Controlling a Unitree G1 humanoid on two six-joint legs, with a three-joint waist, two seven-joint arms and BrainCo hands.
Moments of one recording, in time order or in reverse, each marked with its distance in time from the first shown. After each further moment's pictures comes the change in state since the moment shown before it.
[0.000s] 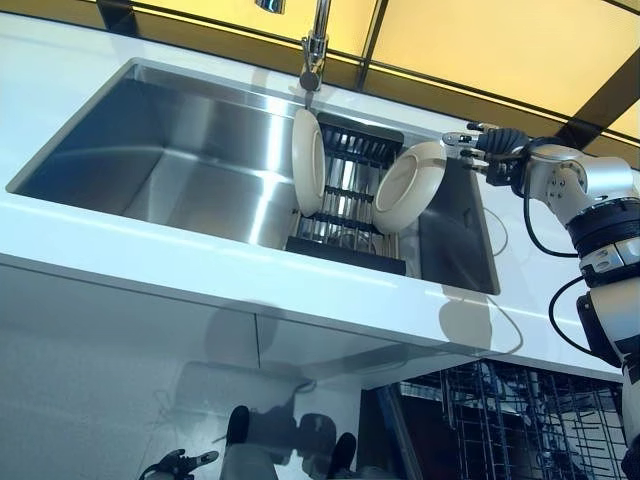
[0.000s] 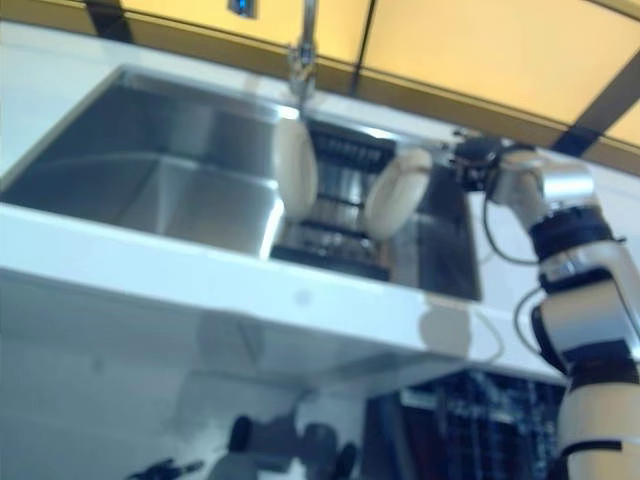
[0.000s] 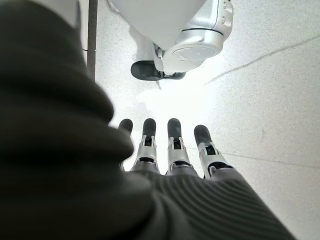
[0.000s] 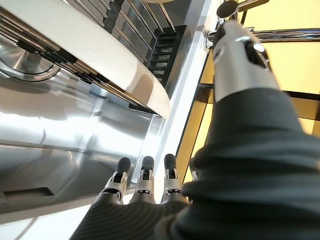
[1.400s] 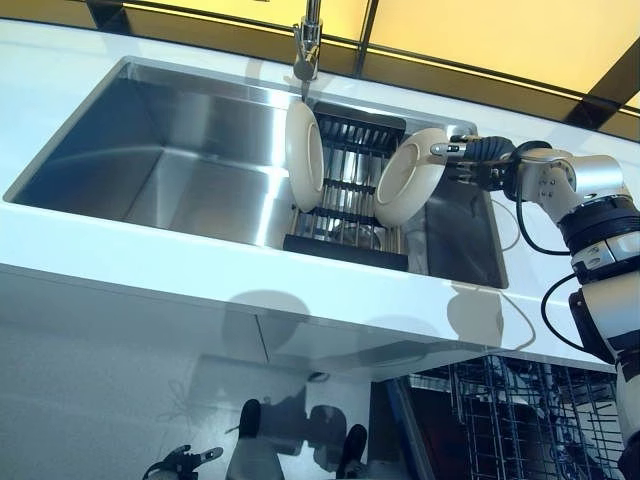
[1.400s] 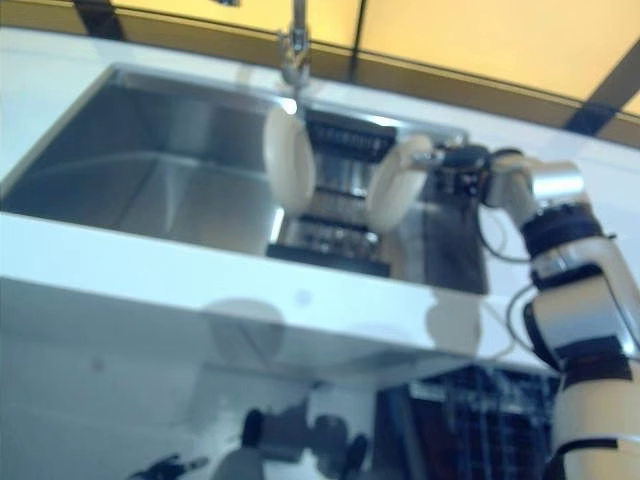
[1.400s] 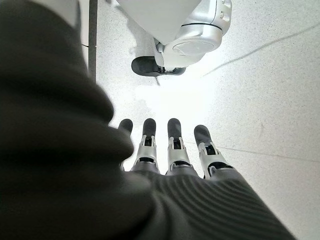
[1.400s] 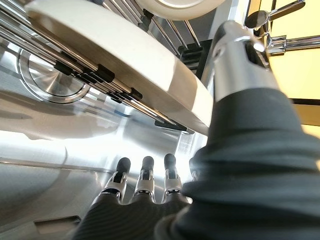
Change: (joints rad) left arm 0.010 -0.004 -0.025 -0.031 -0.048 -0.015 -0.008; right arm -0.019 0.036 0.008 0.026 -0.059 0.062 0.083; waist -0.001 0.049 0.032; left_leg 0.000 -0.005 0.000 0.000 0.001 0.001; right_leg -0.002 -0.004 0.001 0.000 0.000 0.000
